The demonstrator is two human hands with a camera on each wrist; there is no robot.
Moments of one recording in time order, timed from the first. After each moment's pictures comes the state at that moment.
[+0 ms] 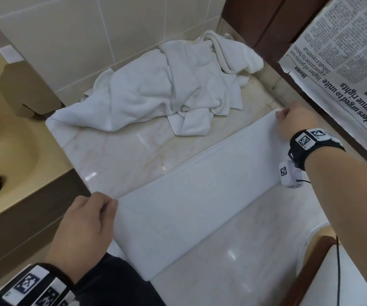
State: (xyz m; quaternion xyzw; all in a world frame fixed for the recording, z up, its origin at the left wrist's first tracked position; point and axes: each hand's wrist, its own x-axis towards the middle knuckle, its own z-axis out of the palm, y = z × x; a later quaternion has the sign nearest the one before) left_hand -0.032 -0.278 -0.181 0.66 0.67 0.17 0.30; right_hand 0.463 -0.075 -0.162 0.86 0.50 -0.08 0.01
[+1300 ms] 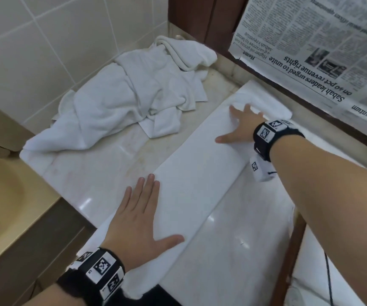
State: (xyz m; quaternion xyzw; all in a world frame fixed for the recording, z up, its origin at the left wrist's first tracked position) left_hand 0.047 -0.266 -0.203 0.87 0.44 -0.05 0.21; right_hand 0.406 -0.134 -0.136 0.82 0.50 -0.24 0.17
